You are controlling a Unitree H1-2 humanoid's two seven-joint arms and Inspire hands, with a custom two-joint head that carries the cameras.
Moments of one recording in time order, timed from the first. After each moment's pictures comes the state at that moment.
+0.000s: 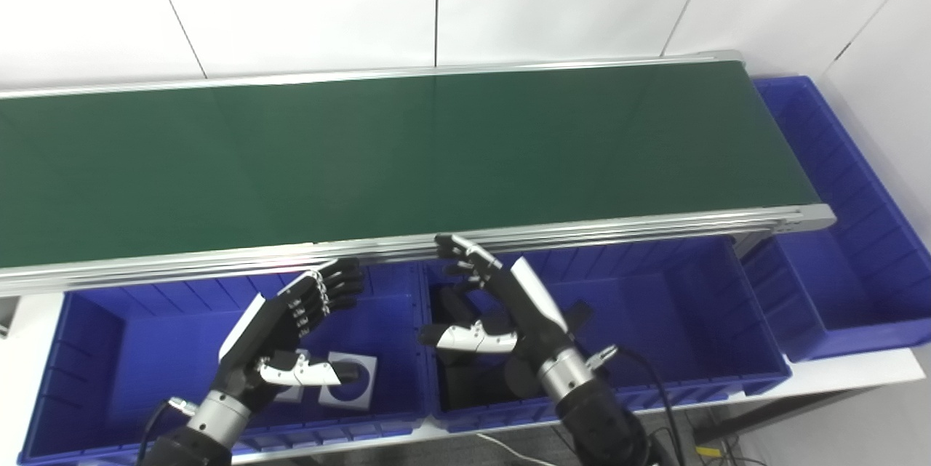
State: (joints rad) left arm 0.15 0.19 -0.14 0.06 -0.15 -0.18 -0.43; right arm 0.15 -0.02 0.30 -0.08 -0.38 -0.03 0.09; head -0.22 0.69
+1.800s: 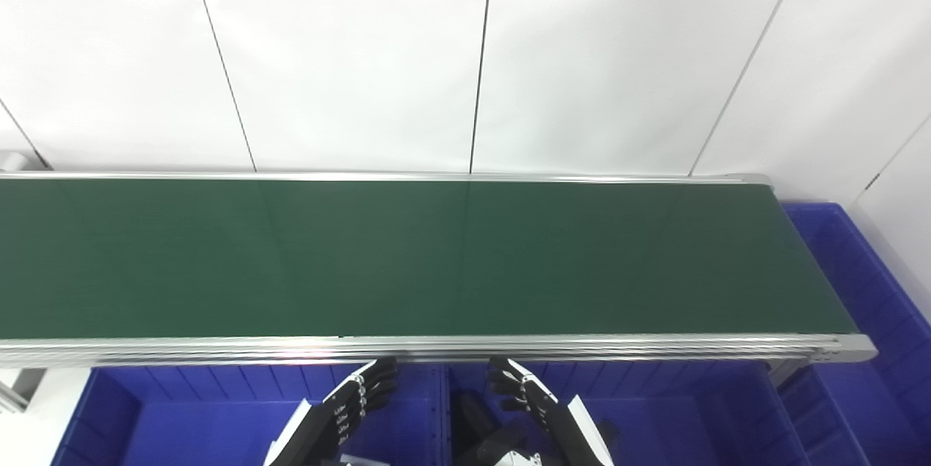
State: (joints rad) left arm 0.16 0.09 -0.16 0.15 -0.06 -0.28 -0.33; right arm 0.13 -0.09 0.24 0.17 -0.25 -0.38 0.04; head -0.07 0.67
